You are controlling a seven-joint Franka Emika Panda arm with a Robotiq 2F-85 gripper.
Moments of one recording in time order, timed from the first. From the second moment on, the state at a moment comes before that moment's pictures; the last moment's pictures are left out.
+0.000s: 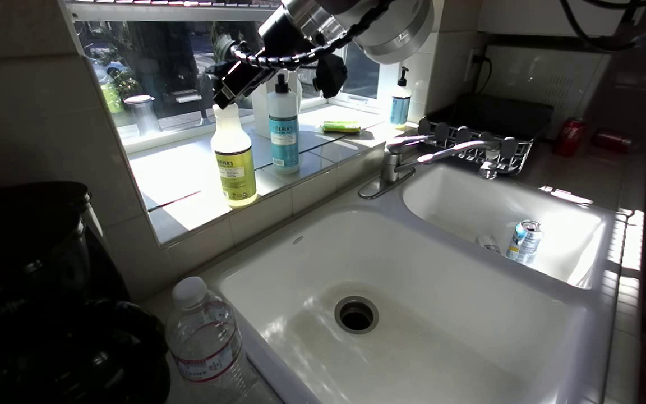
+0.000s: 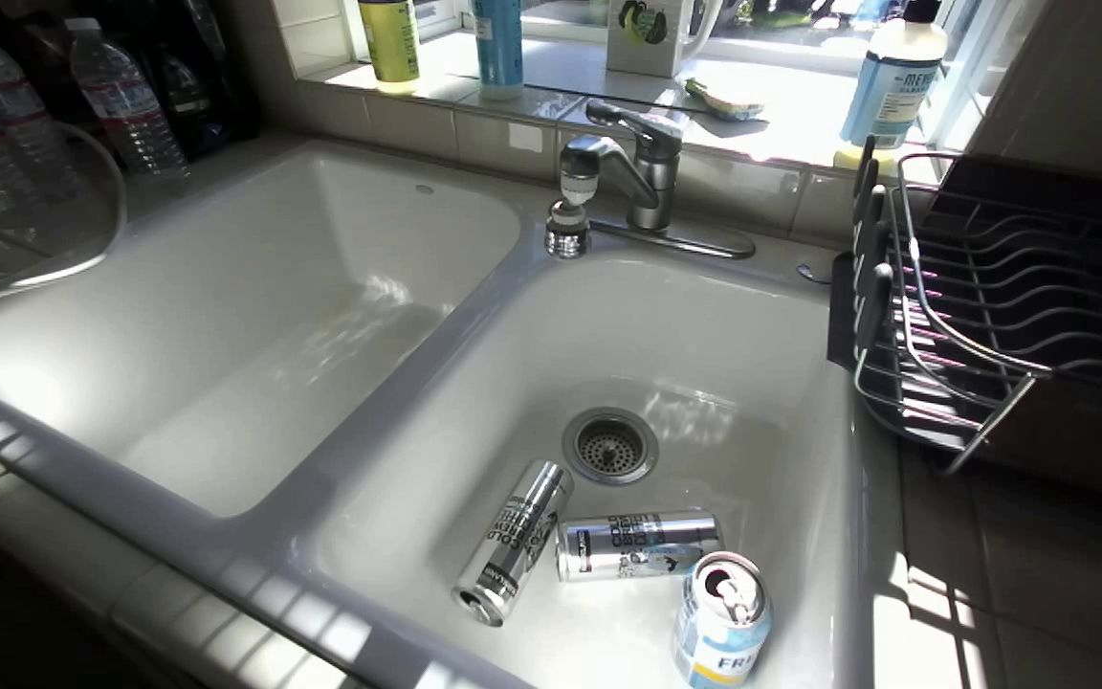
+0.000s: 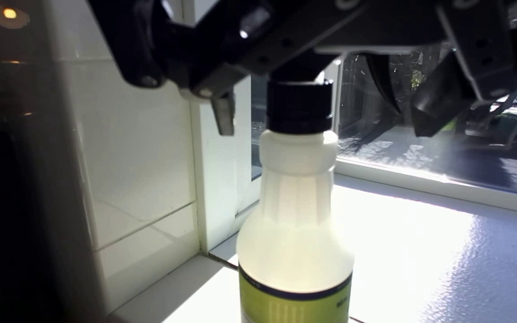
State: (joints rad) arm 0.32 0.39 -0.08 -1.45 0.59 2.63 -0.75
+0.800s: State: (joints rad) arm 0.31 0.39 -0.08 -1.44 0.59 2.63 -0.76
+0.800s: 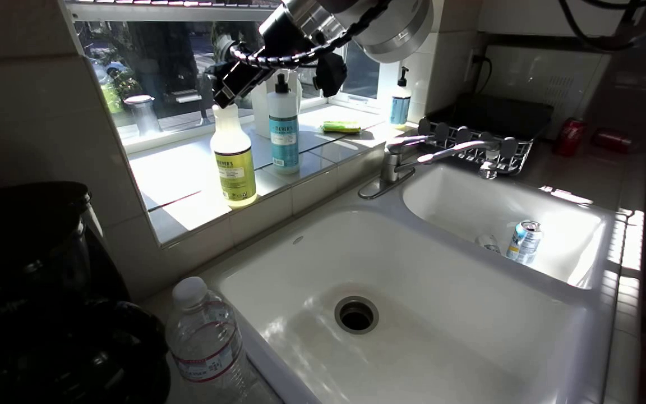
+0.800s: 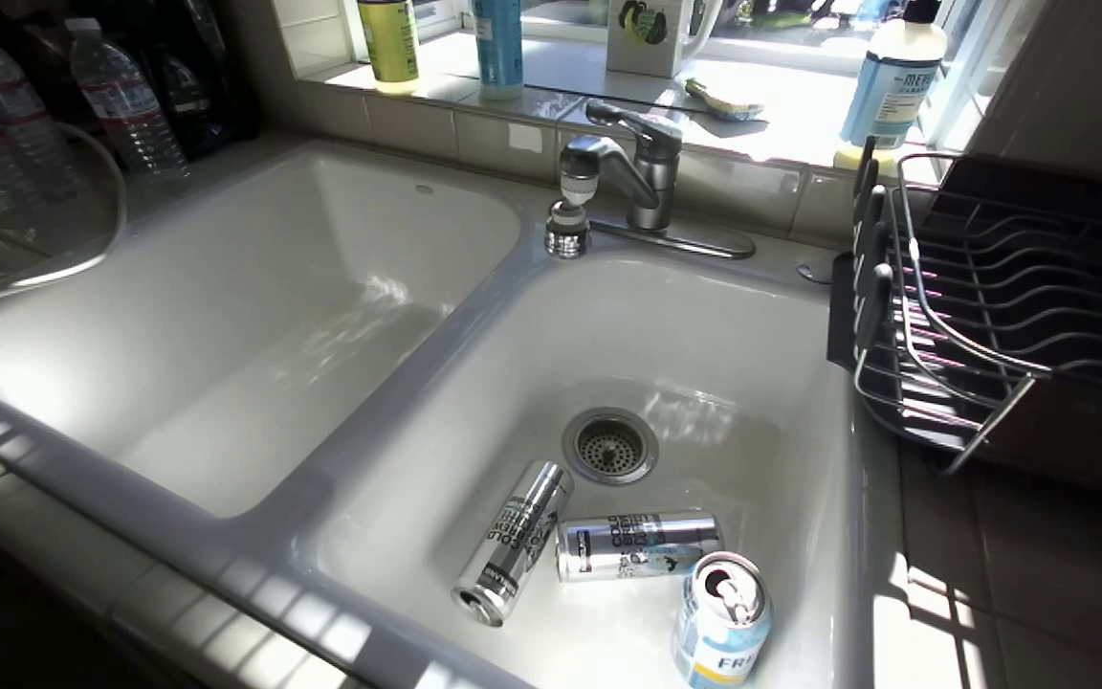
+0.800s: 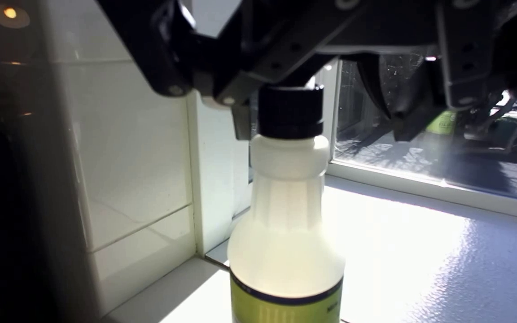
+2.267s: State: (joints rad) arm 0.31 0.40 -0.08 -1.43 0.59 2.63 -0.76
